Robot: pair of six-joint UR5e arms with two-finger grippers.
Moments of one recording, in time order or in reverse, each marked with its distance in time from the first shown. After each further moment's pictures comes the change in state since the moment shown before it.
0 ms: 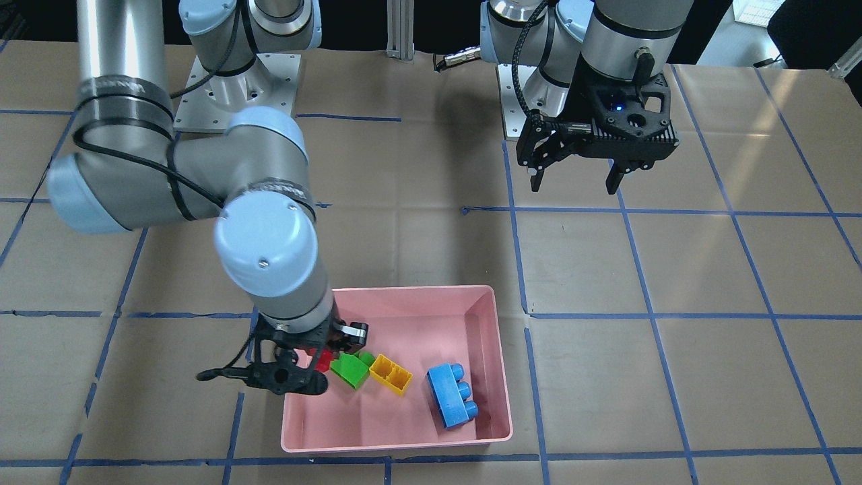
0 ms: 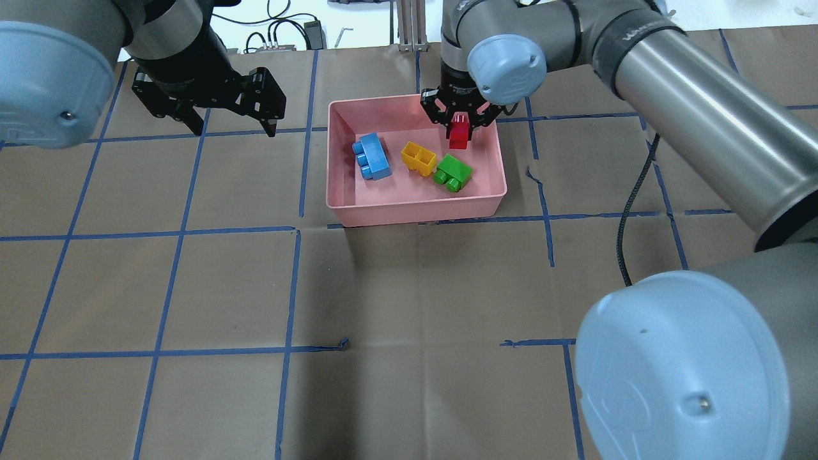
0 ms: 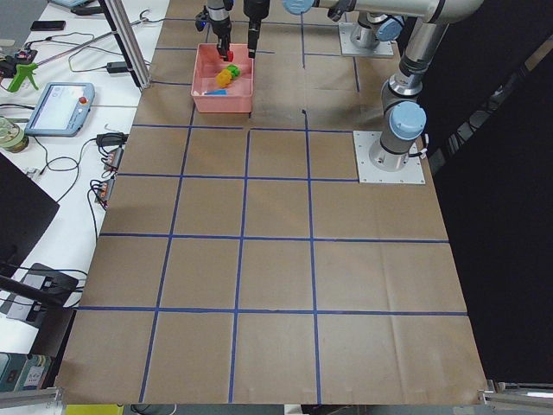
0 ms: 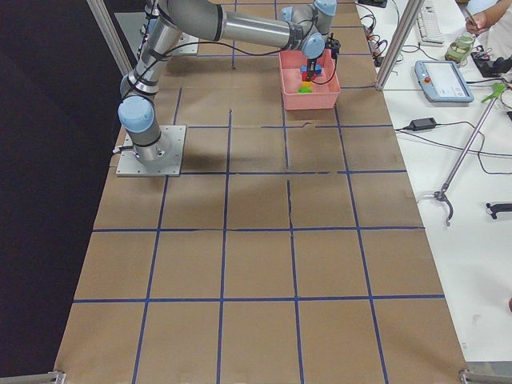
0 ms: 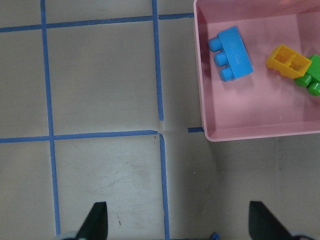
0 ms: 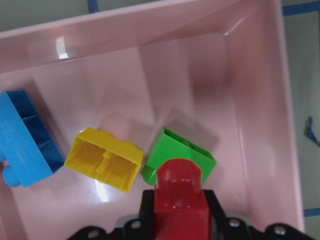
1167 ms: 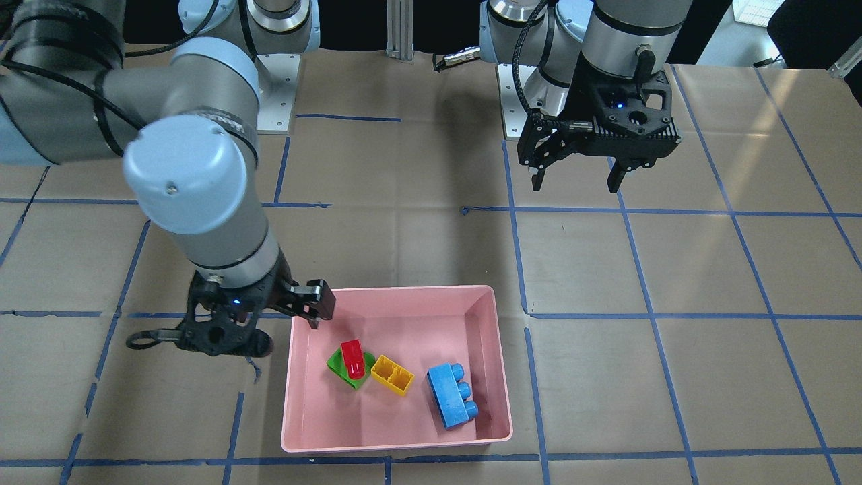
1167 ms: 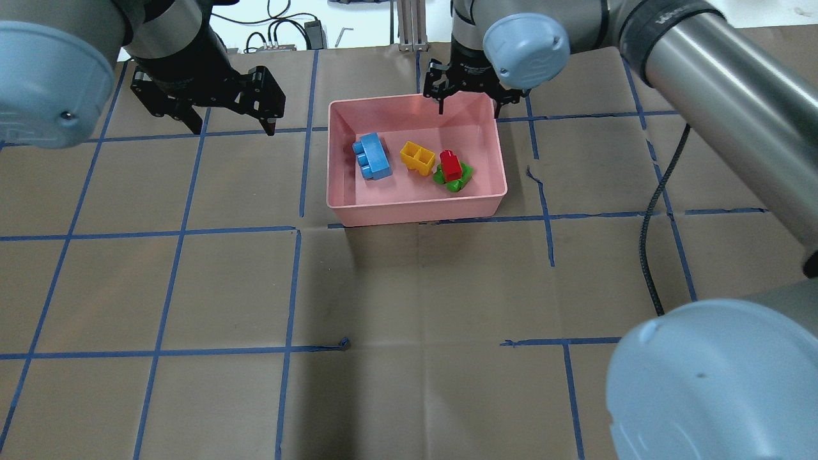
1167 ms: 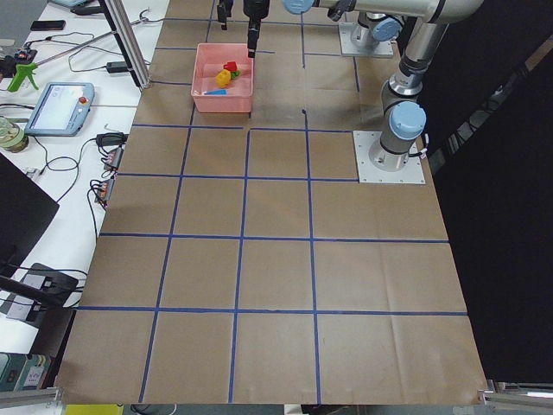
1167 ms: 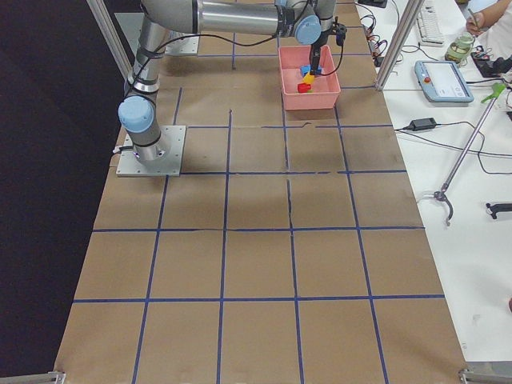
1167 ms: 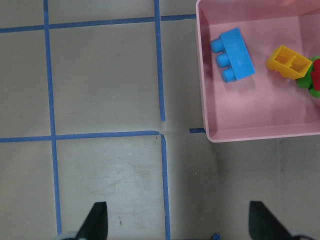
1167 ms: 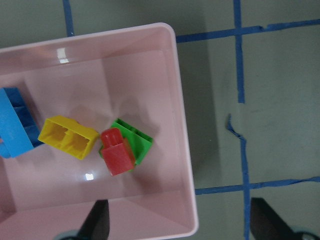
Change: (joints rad) left arm -0.001 0.002 0.000 0.001 0.004 -0.004; right arm -0.149 -0.260 0.053 0.160 -0.006 -0.202
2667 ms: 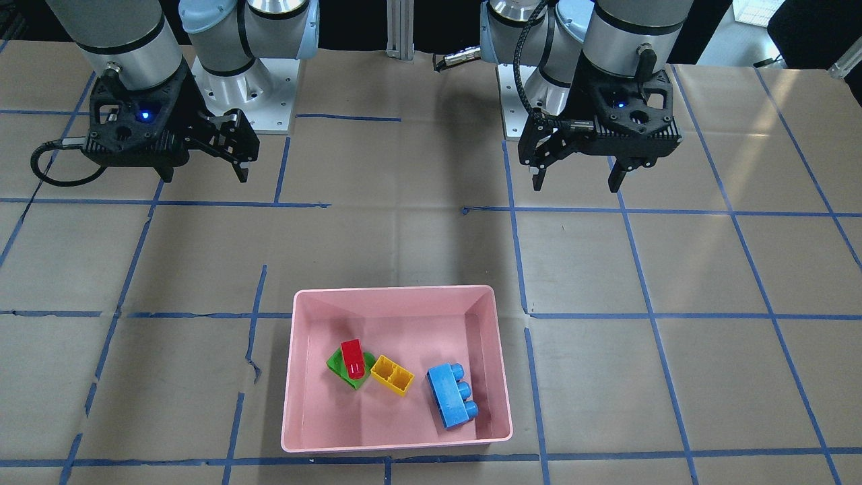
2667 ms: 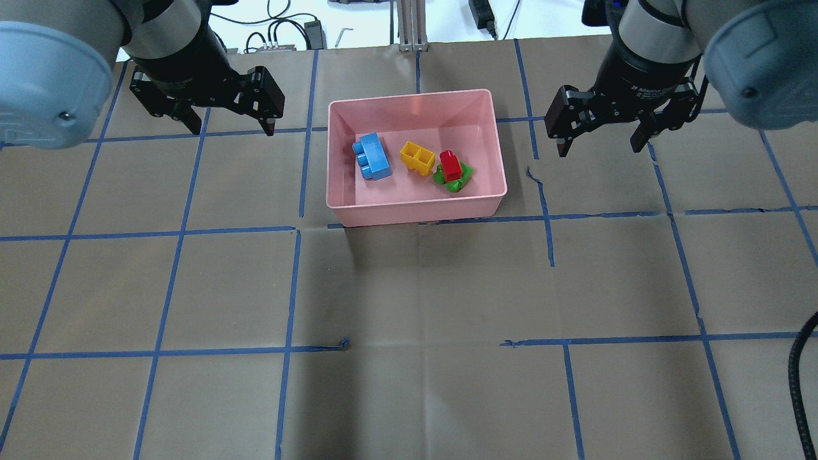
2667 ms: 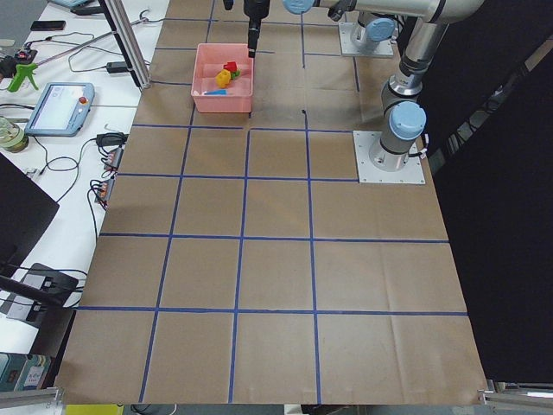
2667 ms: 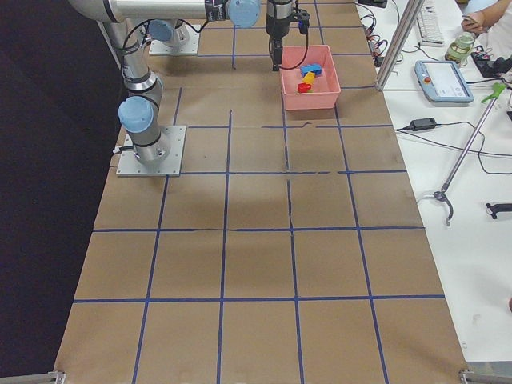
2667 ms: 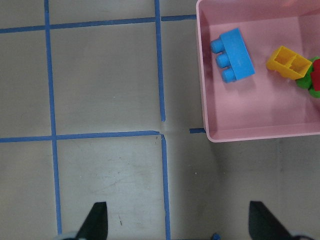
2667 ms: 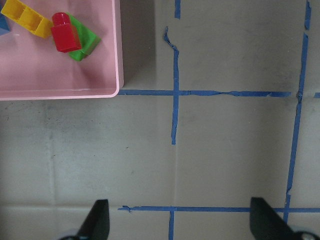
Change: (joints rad) left arm 0.001 0.001 0.000 0.000 0.000 0.000; right arm -0.104 -0.391 0.265 0.133 -0.009 -0.205
